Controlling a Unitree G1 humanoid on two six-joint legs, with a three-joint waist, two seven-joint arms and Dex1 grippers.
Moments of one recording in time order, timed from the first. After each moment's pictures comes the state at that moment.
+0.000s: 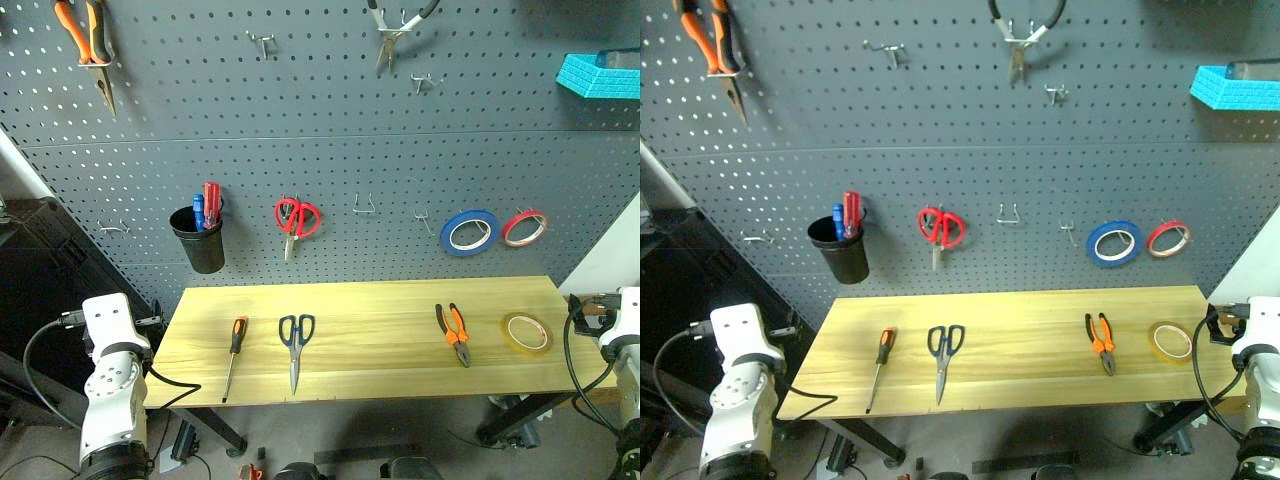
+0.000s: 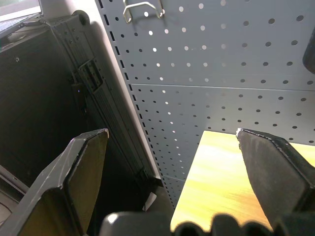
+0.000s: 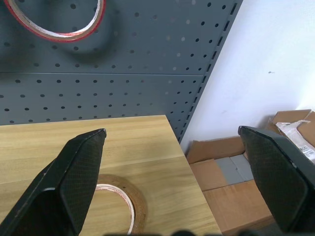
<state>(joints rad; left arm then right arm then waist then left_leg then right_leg) -0.06 0.39 0.44 0.28 -0.12 0.11 -0.01 -0.18 -0.64 -0.45 0.68 0.18 -0.08 0.30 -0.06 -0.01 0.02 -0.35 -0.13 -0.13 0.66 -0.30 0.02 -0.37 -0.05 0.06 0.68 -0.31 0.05</state>
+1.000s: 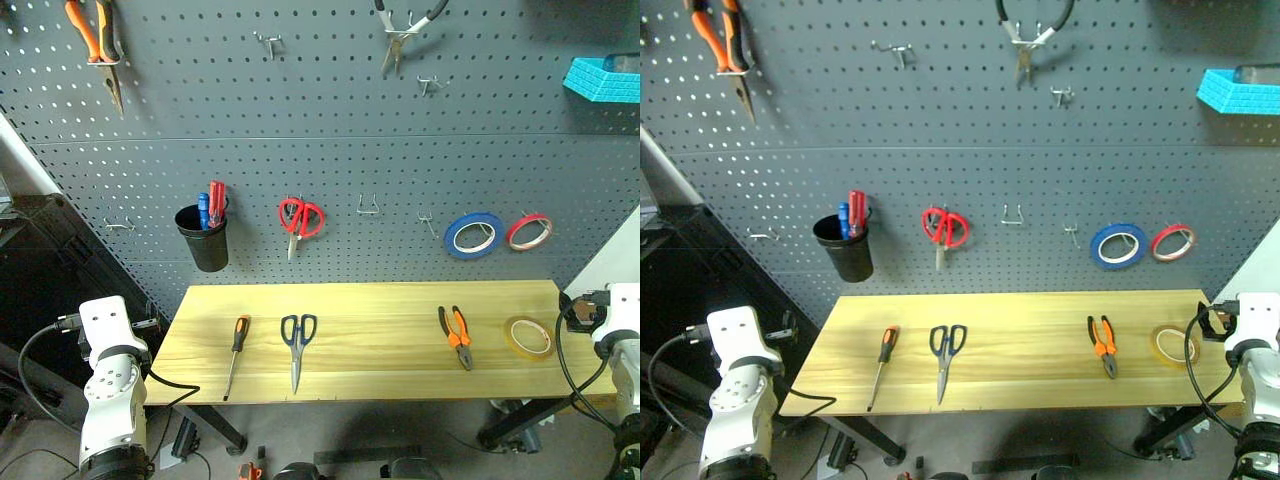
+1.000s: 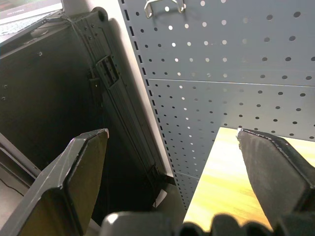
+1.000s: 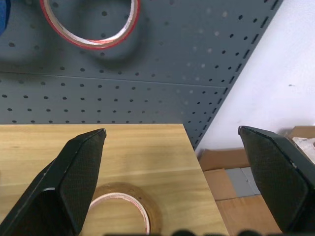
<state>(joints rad) -0.05 0.39 0.44 0.28 -0.10 0.10 0.03 -0.20 -0.65 -0.40 0.68 0.17 -0.08 0.33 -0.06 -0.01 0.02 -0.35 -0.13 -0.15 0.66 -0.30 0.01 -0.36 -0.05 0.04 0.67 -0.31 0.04</state>
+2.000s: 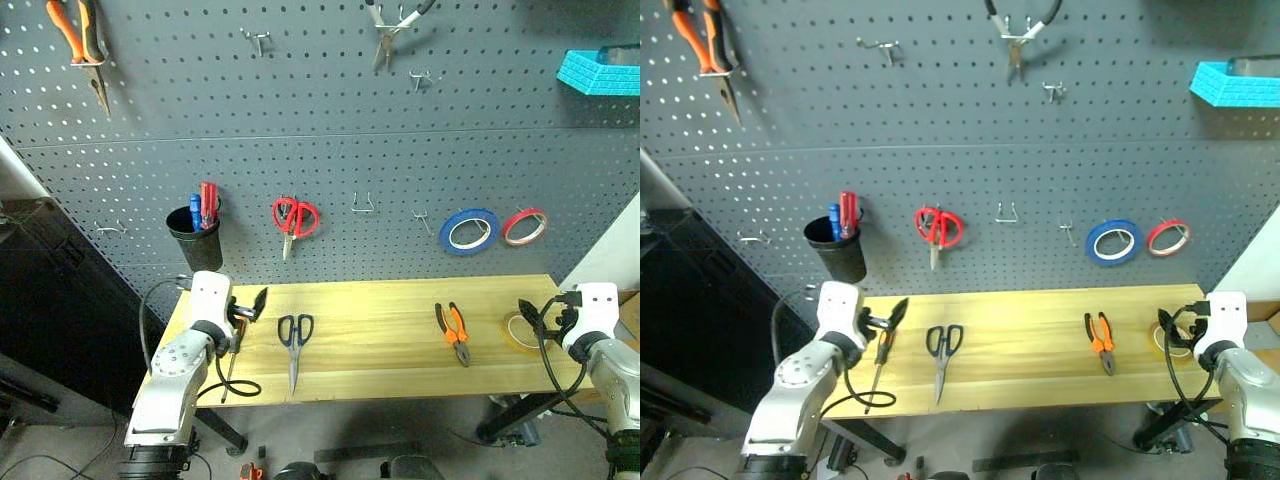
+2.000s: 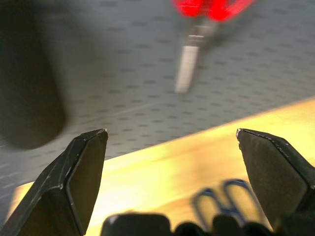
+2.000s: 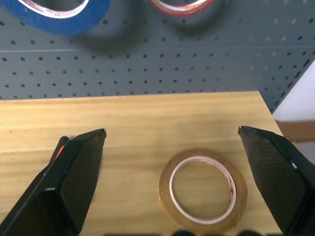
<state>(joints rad) -0.03 0.39 0.04 -0.16 -0.16 0.39 -0.34 -0.05 -0.59 -0.35 0.14 0.29 0.45 0.38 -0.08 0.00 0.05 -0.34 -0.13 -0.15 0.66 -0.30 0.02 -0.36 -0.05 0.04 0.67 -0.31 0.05</state>
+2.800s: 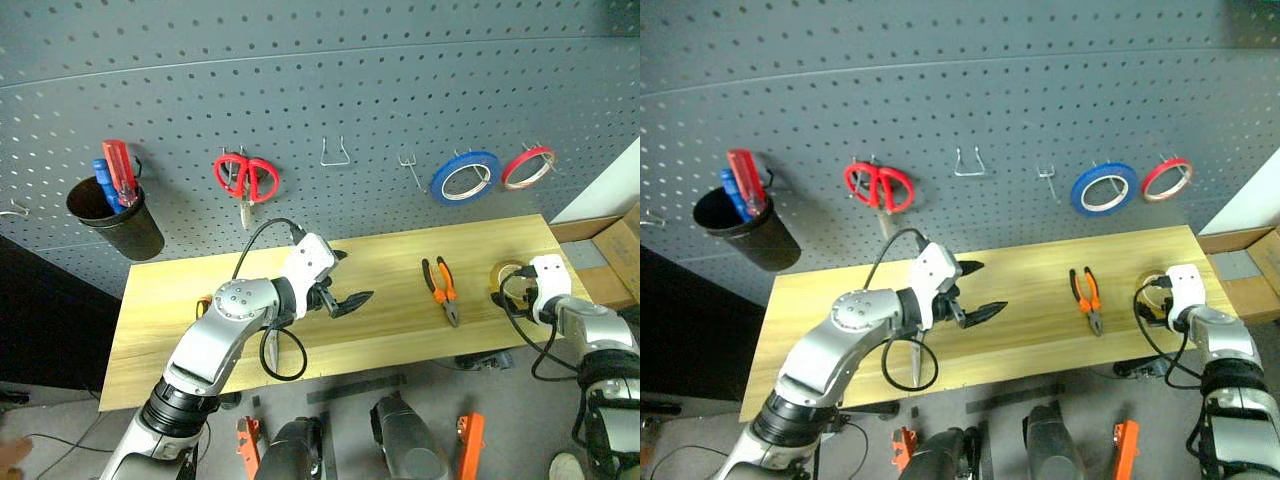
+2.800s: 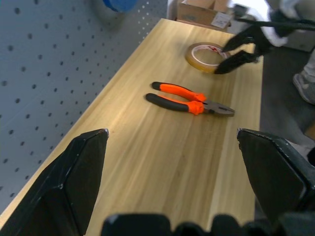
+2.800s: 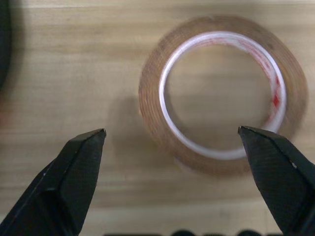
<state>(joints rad) -0.36 0.44 -0.25 -0.37 -0.24 0.61 -0.69 -0.55 -0.64 -0.10 0.80 0.09 0.40 0.52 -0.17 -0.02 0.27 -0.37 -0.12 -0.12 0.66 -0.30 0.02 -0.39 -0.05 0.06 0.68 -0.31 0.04</state>
